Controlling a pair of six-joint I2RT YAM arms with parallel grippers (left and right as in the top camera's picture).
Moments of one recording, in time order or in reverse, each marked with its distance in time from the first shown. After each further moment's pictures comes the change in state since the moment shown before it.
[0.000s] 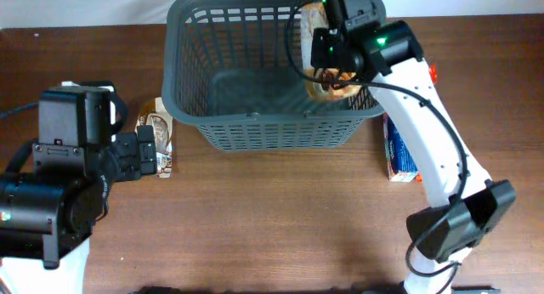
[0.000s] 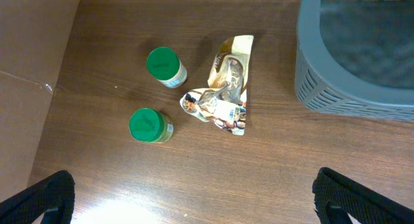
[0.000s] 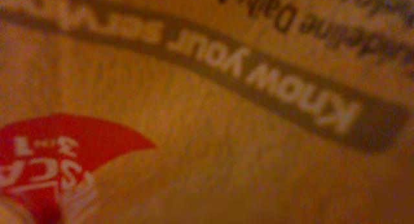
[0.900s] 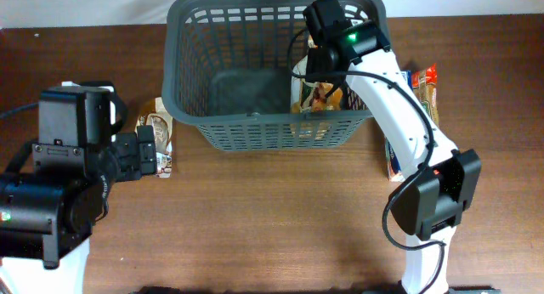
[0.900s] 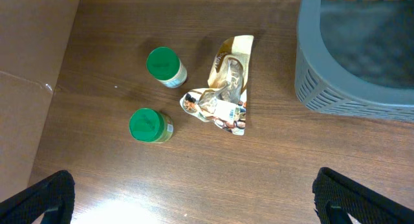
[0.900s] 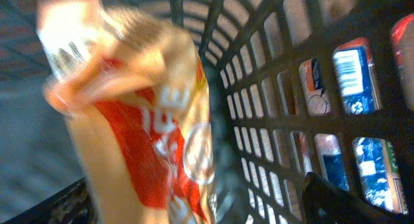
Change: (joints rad) left arm 0.000 0.000 0.000 0.000 0.000 0.000; right arm -0.005 0.159 0.020 -0.123 0.151 0.115
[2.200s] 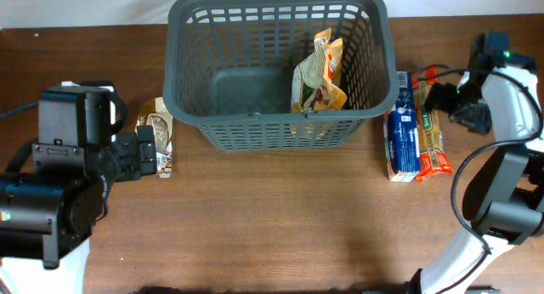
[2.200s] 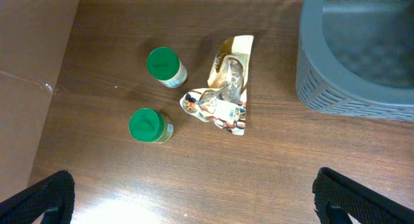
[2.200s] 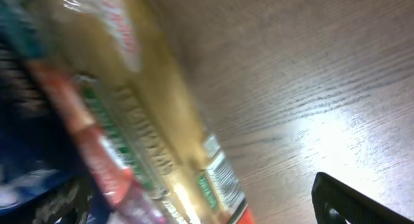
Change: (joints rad) left arm 0.000 0.000 0.000 0.000 0.000 0.000; right arm -0.687 -0.075 -0.438 0.106 -0.295 -0.328
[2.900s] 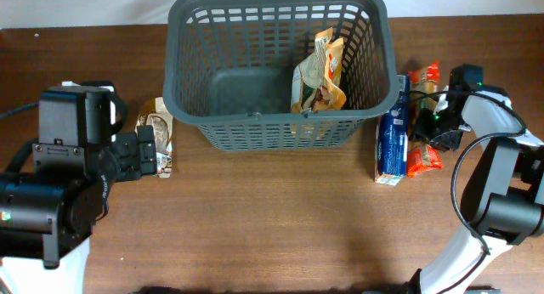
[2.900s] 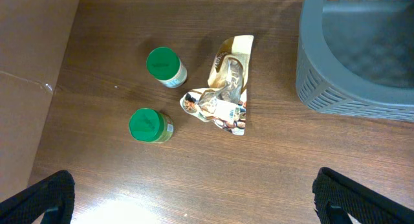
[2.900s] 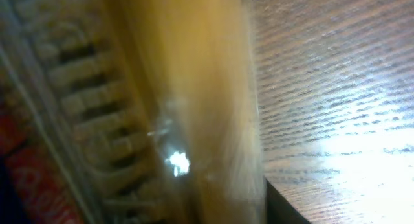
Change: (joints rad) left arm 0.000 0.000 0.000 0.000 0.000 0.000; right arm 0.024 -0.004 -0.282 0.227 -0.141 -0.032
